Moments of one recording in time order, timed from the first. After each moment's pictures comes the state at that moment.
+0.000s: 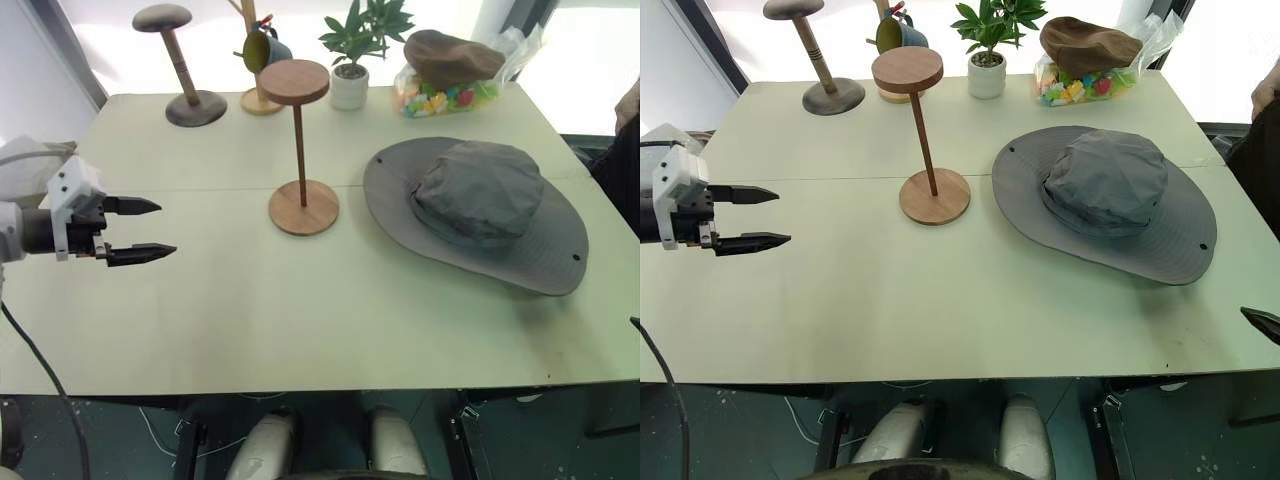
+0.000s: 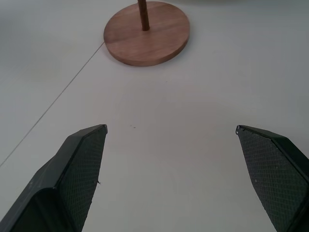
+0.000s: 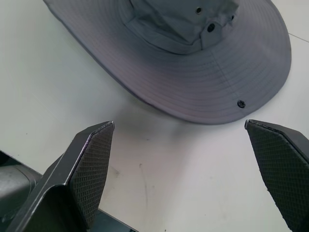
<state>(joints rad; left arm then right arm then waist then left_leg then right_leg) -0.48 1.06 0.18 0.27 -0.36 0.29 -1.39 0.51 -1.00 -1.07 -0.07 0.50 0.42 1.23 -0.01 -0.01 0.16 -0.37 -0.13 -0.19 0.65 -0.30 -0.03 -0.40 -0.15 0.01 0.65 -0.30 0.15</state>
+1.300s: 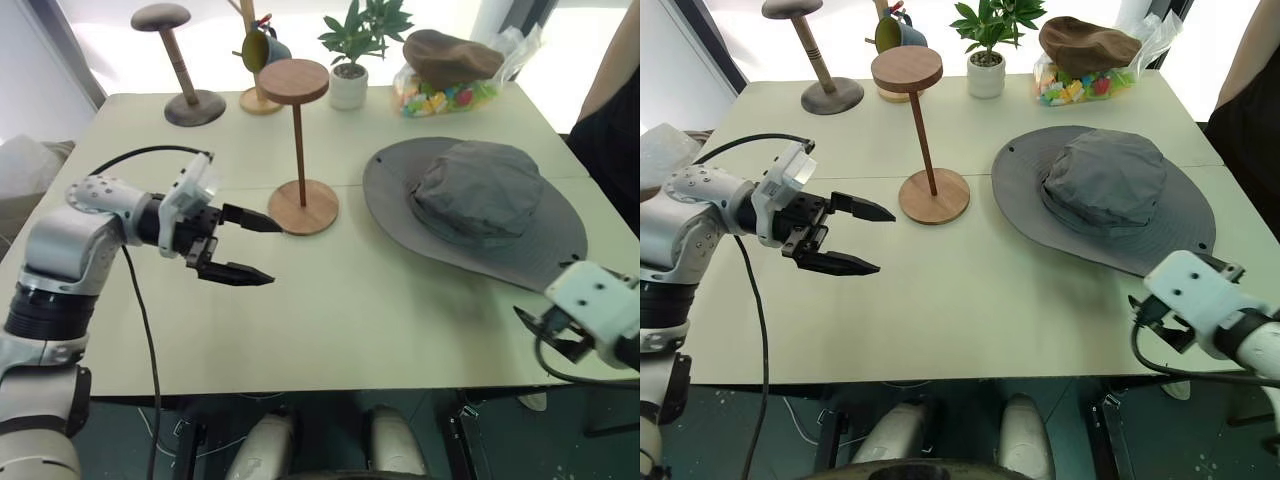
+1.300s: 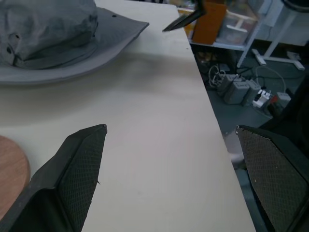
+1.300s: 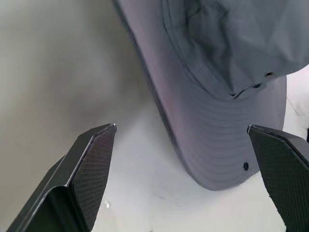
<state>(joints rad) -0.69 0.82 -0.07 -0.05 -0.58 0.61 -1.52 0.40 -0.95 -0.43 -0.87 0.01 0.83 0.57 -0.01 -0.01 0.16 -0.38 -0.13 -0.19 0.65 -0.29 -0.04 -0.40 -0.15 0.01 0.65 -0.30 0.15</state>
